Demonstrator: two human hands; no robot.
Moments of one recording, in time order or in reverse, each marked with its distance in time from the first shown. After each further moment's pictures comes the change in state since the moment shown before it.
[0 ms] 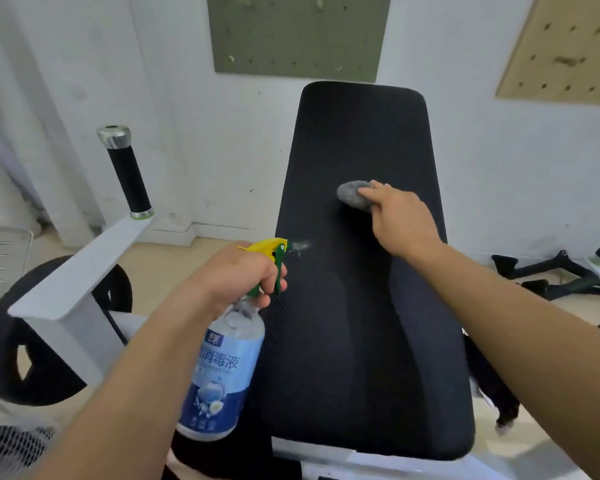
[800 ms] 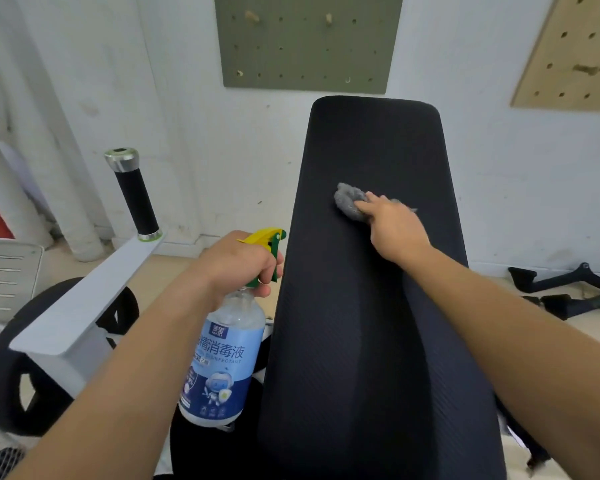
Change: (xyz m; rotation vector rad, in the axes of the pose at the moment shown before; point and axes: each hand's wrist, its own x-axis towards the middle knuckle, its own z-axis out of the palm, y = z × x) left_hand 0.036 0.029 -0.030 0.080 0.034 0.075; right_hand 0.048 -0.002 0.033 -0.079 -0.148 -0.039
